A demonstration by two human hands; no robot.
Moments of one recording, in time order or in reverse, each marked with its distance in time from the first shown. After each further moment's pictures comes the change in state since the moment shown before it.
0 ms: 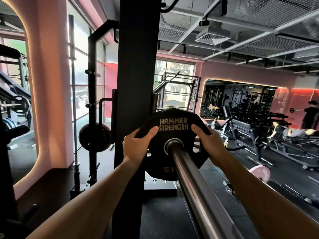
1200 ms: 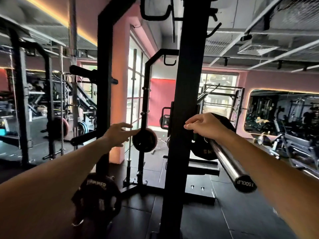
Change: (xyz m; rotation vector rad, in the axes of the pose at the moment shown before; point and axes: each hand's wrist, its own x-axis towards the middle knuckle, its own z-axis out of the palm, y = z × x) left_hand -0.157 0.163 -0.280 0.574 0.001 -0.053; right_hand -0.208 -0.177 0.107 -0.543 -0.351 -0.221
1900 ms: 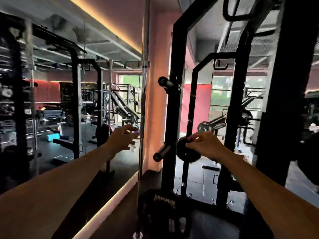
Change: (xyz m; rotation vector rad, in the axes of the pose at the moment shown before) left_hand 0.069 -0.141 -0.333 -0.037 0.203 -0.027; right_hand 0.088 -0.189 0.333 0.019 -0.098 -0.075
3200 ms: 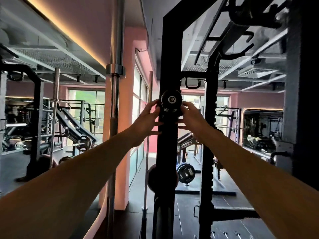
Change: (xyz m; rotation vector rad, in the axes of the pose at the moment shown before) left_hand 0.346 0.077 0.096 -0.429 -0.527 0.351; right_hand 0.348 -0.053 0.036 0.472 0.374 0.023
